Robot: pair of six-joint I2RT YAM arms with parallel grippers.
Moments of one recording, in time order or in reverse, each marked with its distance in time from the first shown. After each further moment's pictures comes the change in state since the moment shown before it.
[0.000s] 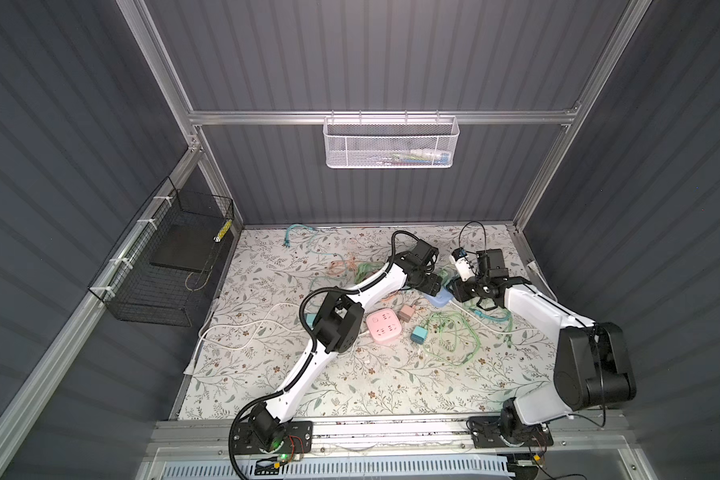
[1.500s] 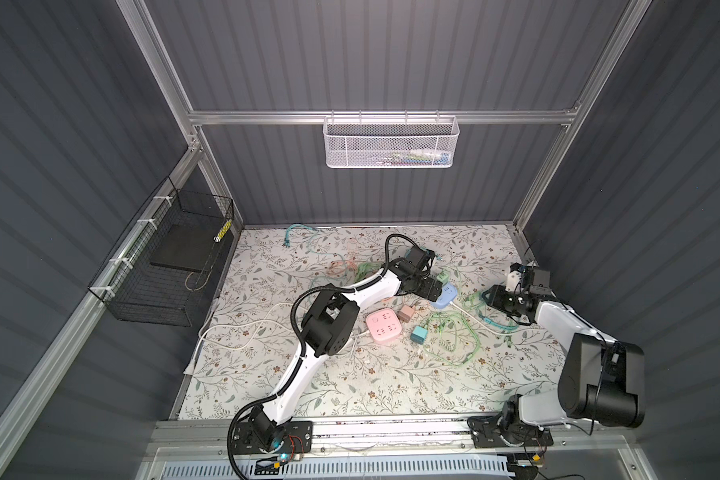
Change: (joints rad) left arm 0.000 -0.168 -0.330 0.248 0.011 -0.027; right arm -0.365 -0.058 -0.159 0.044 -0.128 0.410
